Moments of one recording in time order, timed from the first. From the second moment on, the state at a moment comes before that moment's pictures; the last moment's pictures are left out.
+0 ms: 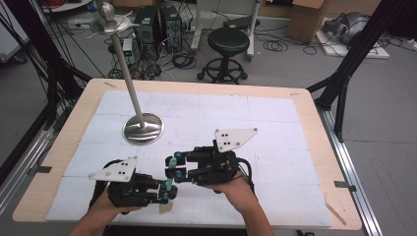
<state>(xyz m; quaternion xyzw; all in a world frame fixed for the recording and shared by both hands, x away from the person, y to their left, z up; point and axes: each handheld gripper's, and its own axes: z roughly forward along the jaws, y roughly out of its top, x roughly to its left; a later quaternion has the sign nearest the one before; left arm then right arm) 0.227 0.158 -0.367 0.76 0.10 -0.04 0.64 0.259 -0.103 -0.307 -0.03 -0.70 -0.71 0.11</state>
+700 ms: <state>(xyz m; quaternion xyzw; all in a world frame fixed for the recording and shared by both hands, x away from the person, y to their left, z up) 0.224 0.148 -0.367 0.75 0.25 0.17 0.59 0.234 -0.075 -0.294 -0.24 -0.73 -0.63 -0.14</state>
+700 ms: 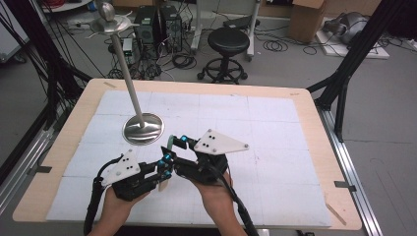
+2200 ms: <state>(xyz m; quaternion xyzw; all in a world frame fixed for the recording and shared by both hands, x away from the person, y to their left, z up) 0.223 0.155 -0.364 0.74 0.10 -0.07 0.66 0.248 -0.102 -0.305 -0.03 -0.71 -0.70 0.10</state>
